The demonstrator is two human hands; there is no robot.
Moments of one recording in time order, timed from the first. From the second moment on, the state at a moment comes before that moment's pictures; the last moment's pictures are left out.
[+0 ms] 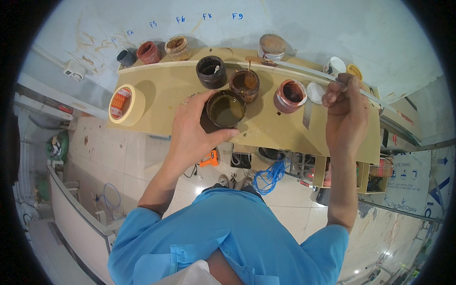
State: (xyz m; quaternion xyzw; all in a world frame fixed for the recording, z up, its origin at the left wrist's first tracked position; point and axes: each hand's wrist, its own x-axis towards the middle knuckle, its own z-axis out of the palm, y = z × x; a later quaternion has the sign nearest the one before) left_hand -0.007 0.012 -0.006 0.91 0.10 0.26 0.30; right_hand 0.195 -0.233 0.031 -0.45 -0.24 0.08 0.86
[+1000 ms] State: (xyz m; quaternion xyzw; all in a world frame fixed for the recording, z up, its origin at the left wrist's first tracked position) left_hand -0.014 0.009 -0.008 0.88 0.06 0.34 0.32; right_hand 0.109 -0.218 0.088 -0.68 -0.51 0.06 0.53
